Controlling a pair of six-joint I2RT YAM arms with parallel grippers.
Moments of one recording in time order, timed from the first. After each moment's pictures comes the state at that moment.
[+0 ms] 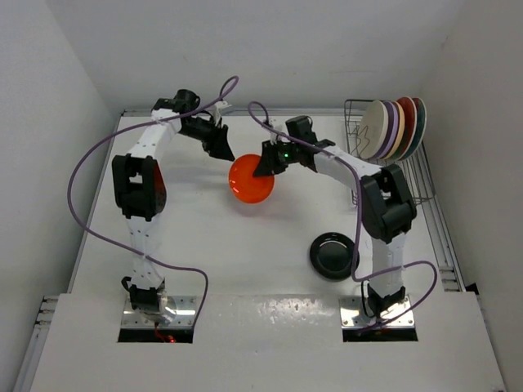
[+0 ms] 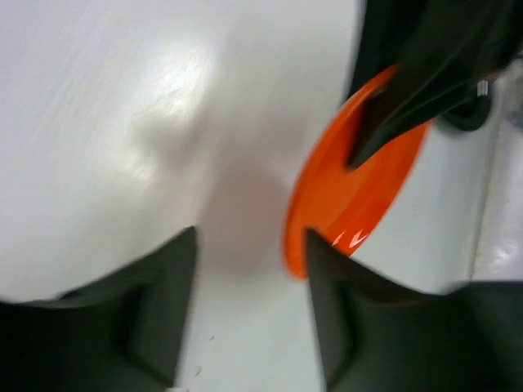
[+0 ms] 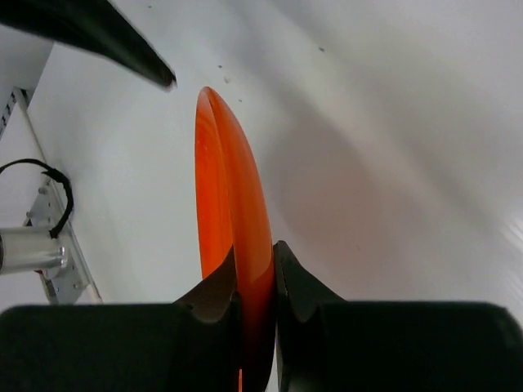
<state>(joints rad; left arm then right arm) -0.11 2.21 2.07 -1.09 1.01 0.71 0.46 2.03 1.48 -0.17 -0.67 0.17</state>
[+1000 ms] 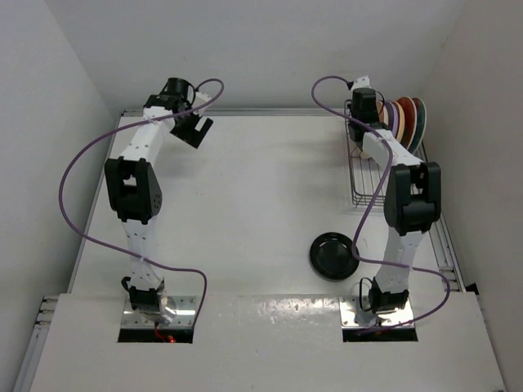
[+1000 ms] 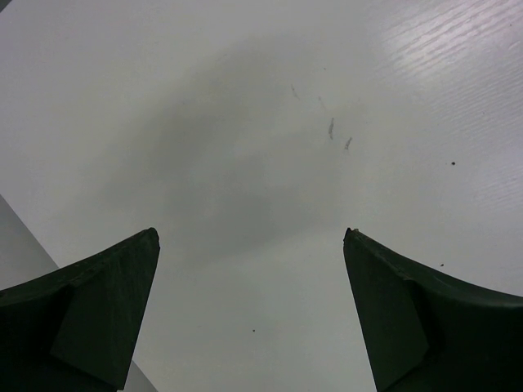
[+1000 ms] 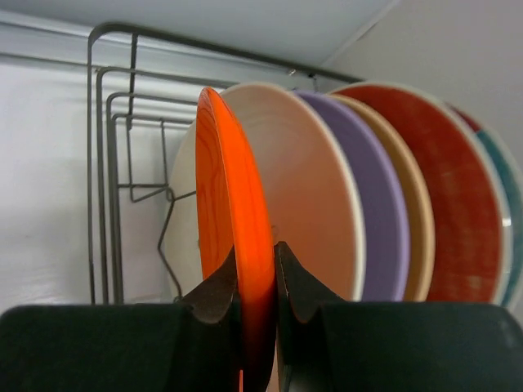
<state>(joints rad) -0.09 2.16 2.07 -0.89 -0.02 0.44 0.08 2.00 1.54 0.00 0.53 -0.36</state>
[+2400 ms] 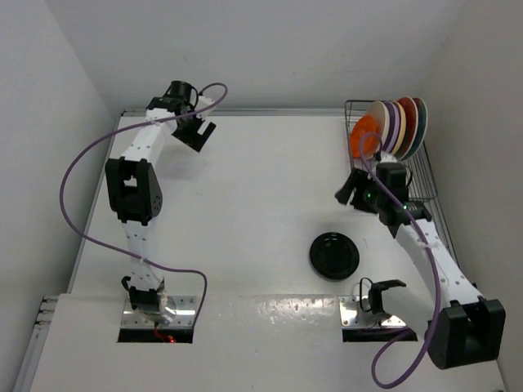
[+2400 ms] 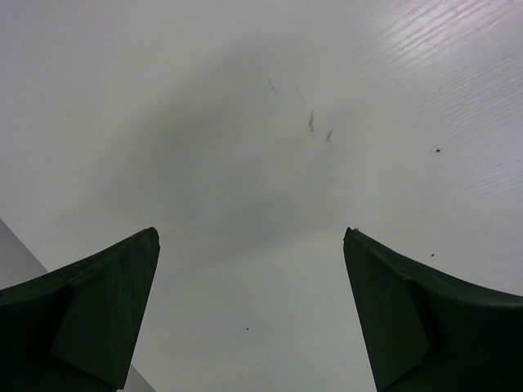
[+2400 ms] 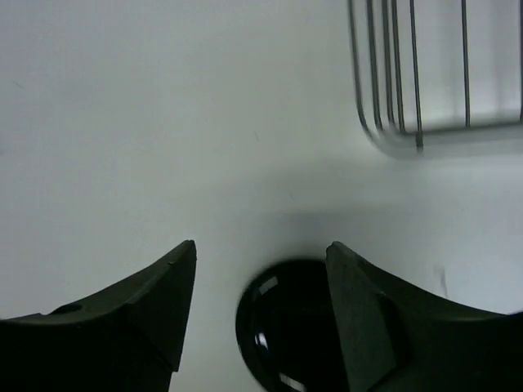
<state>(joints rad) -0.11 2.14 2.02 -0.89 -0.01 0.46 0.12 1.02 0.76 -0.39 -0.09 0.41</state>
